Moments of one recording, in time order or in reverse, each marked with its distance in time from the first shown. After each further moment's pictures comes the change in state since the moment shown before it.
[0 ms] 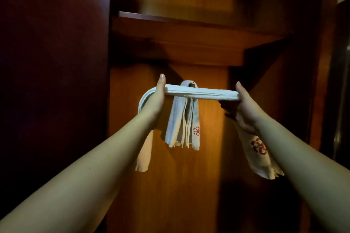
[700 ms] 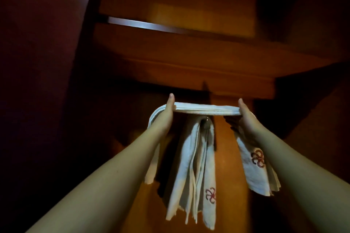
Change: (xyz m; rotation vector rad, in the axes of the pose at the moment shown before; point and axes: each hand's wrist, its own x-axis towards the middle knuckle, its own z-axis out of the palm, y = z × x) left_hand 0.241 -0.043 0.049 0.004 -0.034 0.057; right_hand 0.272 0.039 -0.003 -0.026 -0.103 -0.155
